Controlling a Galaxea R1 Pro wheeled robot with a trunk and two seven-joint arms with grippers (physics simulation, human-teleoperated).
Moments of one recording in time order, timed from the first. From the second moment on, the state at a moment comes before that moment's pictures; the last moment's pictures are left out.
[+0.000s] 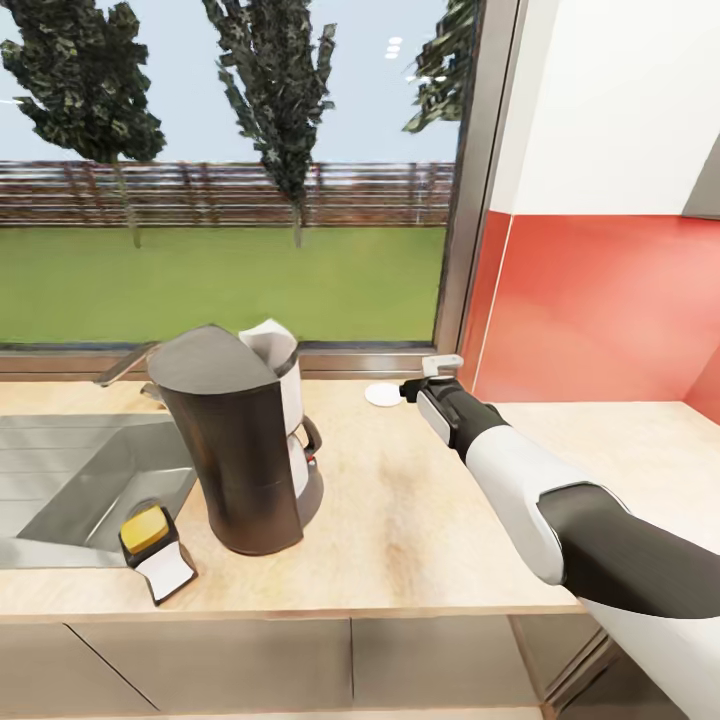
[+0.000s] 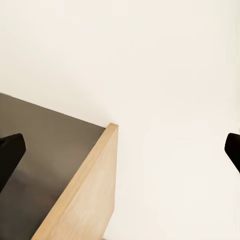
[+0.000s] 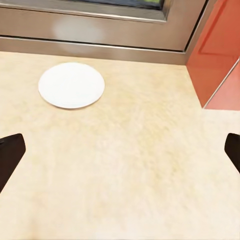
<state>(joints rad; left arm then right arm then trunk) 0.15 0.21 0.09 0.00 0.09 0.00 0.16 -1.30 0.17 0.16 -0.28 -0.08 0.36 -0.27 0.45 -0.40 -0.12</state>
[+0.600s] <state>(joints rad) 0.15 0.21 0.09 0.00 0.09 0.00 0.16 -1.30 0.17 0.16 -0.27 -0.09 0.36 -0.27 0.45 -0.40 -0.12</state>
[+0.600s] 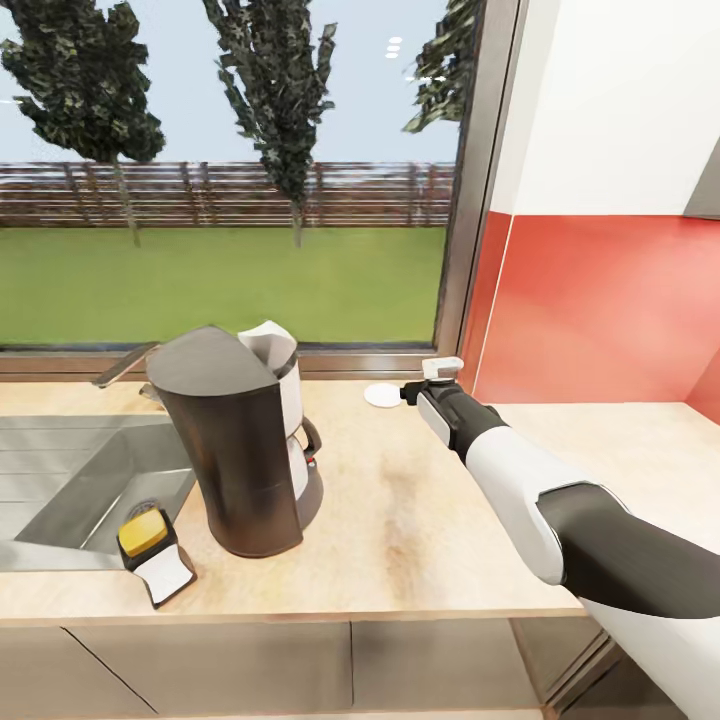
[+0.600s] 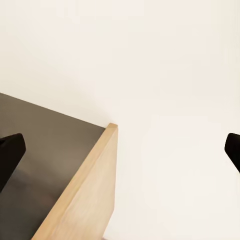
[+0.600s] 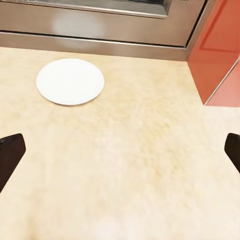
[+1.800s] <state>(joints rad) 0.14 0.16 0.09 -0.05 0.08 -0.10 0.16 -1.30 0.17 0.16 -0.27 -0.09 0.36 -0.27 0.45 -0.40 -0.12</state>
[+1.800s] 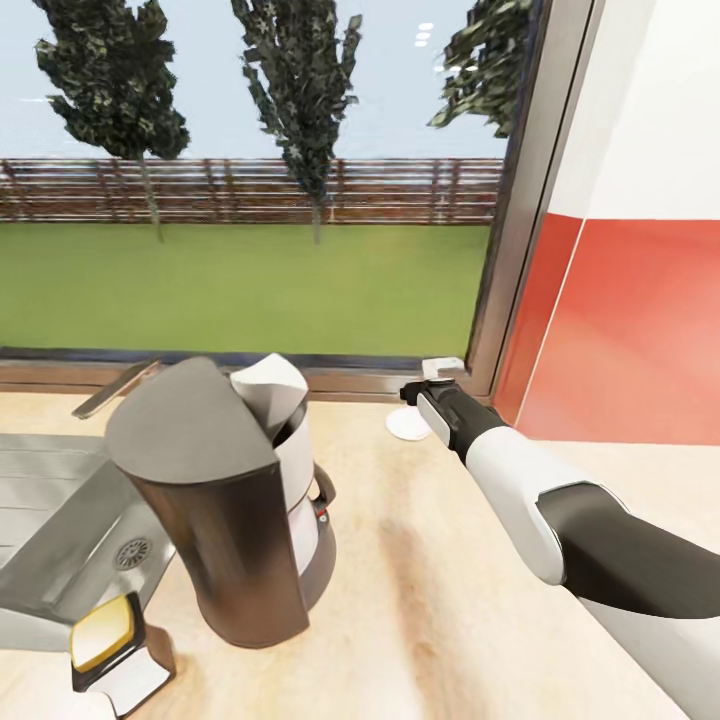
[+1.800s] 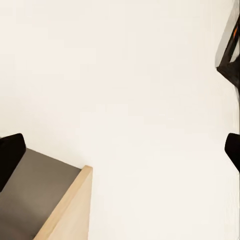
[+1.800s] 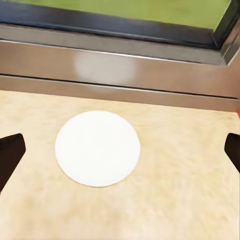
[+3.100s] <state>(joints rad) 0.14 0.14 0.09 -0.05 0.08 -0.11 0.16 -1.30 0.17 0.16 -0.27 -0.09 0.36 -0.27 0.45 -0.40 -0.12</state>
